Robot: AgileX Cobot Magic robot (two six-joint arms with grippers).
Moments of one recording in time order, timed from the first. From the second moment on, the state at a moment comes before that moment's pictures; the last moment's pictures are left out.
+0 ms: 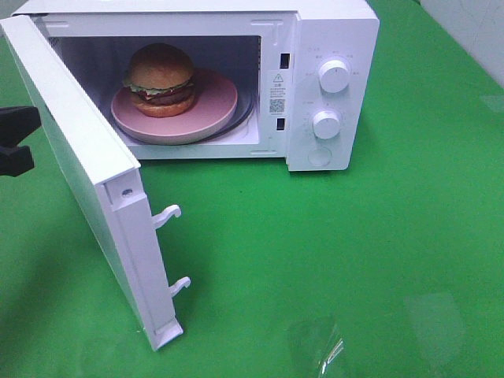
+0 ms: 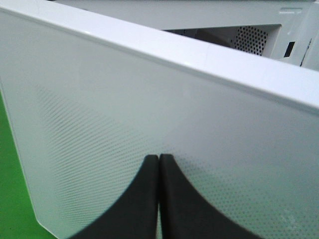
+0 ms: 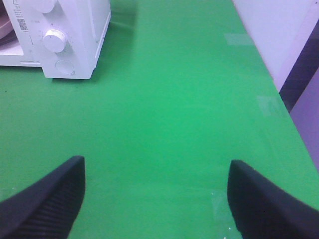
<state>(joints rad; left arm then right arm) -0.08 1.44 -0.36 0.56 -0.85 -0.40 0.08 0.00 -0.49 -0.13 0.97 0.14</state>
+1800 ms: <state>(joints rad) -0.61 1.99 -1.11 0.04 -0.55 -0.11 0.08 0.00 -0.49 -0.13 0.97 0.14</state>
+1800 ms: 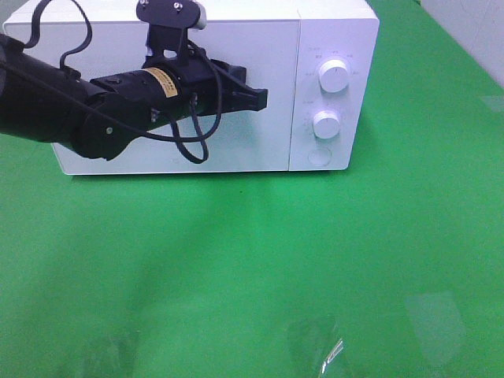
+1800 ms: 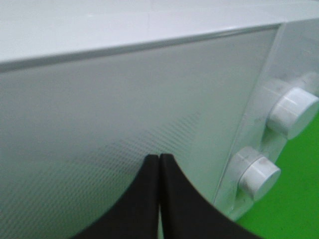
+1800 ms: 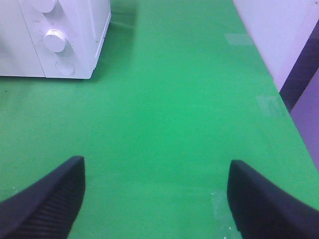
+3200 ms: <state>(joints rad) -0.75 1.66 -1.00 -0.09 0.54 -0.08 0.08 0.00 -0.49 -0.13 0.97 0.14</state>
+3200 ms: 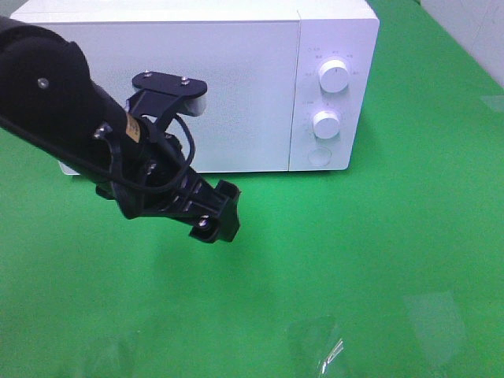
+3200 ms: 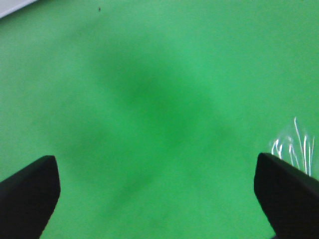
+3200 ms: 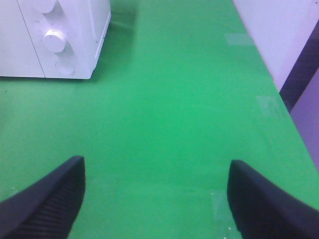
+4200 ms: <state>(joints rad) -0.07 1.20 -1.00 -0.09 1.11 0.05 0.08 0.00 -0.49 -0.13 0.97 0.14</state>
